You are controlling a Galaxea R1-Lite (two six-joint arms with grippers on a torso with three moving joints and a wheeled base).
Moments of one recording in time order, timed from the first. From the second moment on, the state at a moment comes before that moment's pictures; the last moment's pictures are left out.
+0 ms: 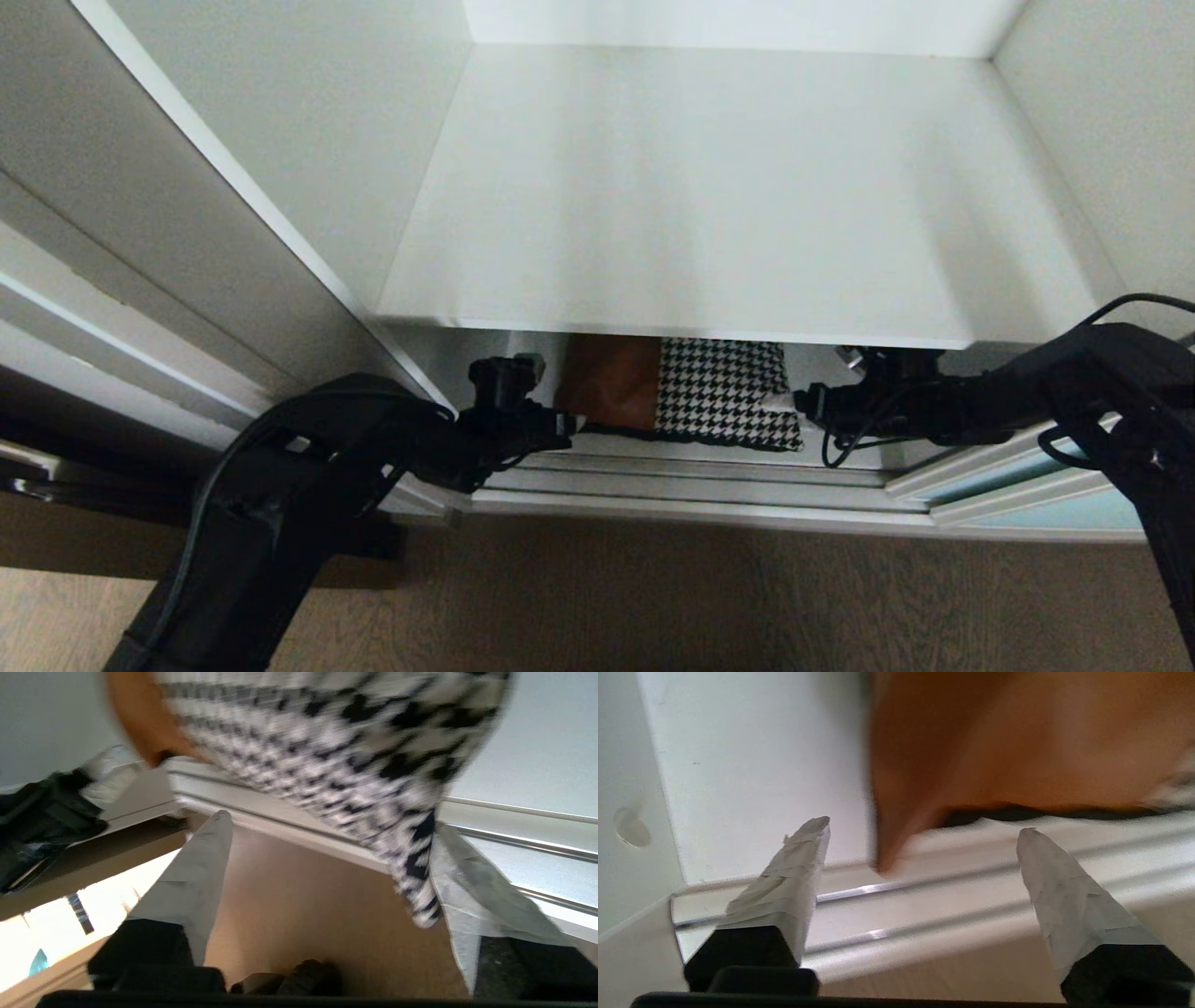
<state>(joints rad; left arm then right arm) -0.31 2.65 -1.67 -0.59 -0.08 -0.11 0.03 2.47 -1.59 -0.32 0.63 0.41</state>
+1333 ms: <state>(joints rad) -0.33 2.33 -1.29 -0.66 0.00 -0.19 0.06 2.30 -1.33 -0.24 0.54 0.27</state>
